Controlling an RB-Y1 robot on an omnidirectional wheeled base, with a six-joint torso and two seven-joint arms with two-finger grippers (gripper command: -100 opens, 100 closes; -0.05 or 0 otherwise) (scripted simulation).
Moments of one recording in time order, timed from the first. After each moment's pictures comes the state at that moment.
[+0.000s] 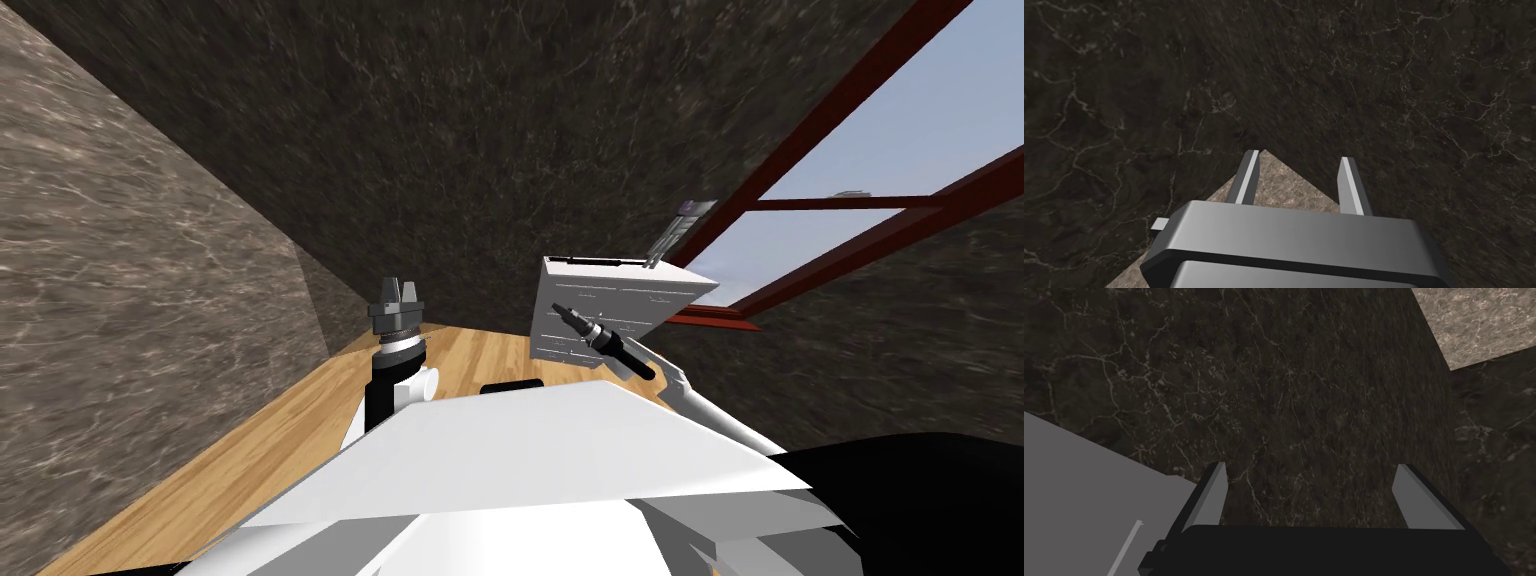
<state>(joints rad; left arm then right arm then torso) 0.46 0.04 0.01 -2.29 0.00 -0.56 -0.02 0.34 -0.81 0.16 -1.91 0.18 -0.67 -0.09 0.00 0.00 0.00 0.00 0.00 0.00</state>
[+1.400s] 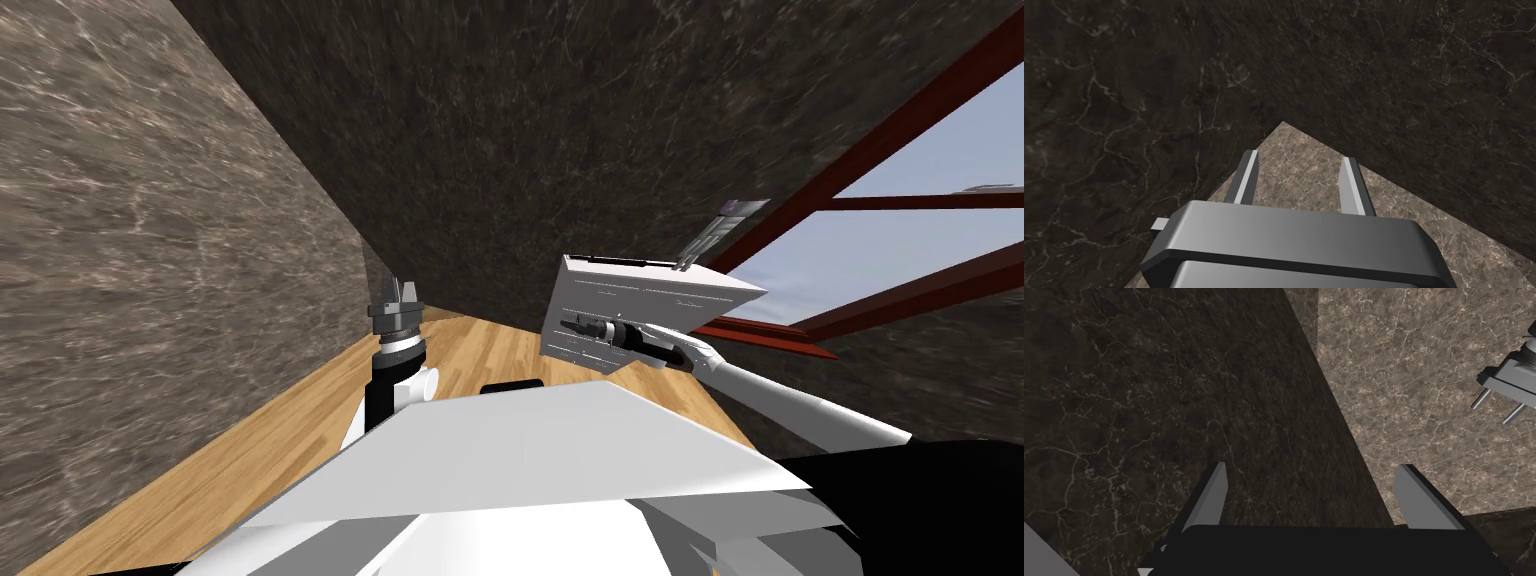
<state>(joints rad) 0.46 0.04 0.01 -2.29 0.00 -0.56 -0.02 0.25 -1.19 0.27 -1.71 0.26 -0.82 -0.04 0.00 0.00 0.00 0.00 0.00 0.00</state>
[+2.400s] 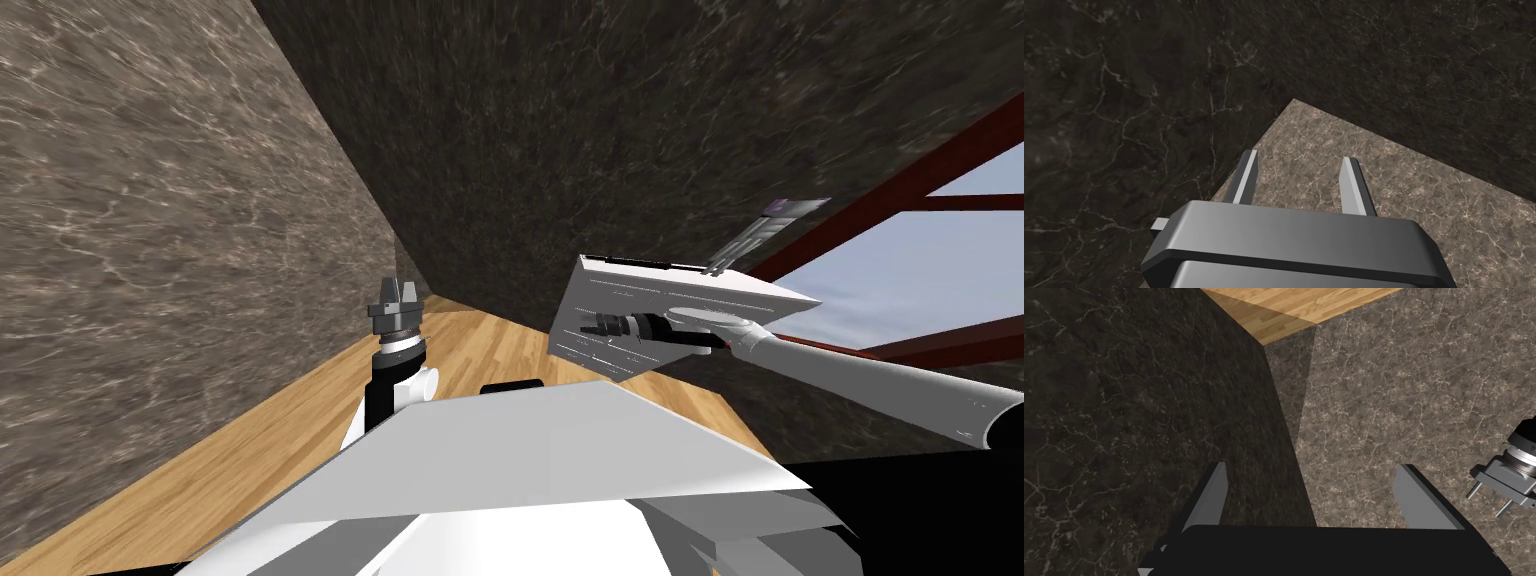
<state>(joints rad) 0.46 0.04 0.01 -2.29 0.00 -0.56 -0.02 0.19 -1.47 0.35 -1.54 0.32 -0.94 0.00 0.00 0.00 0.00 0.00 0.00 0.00</state>
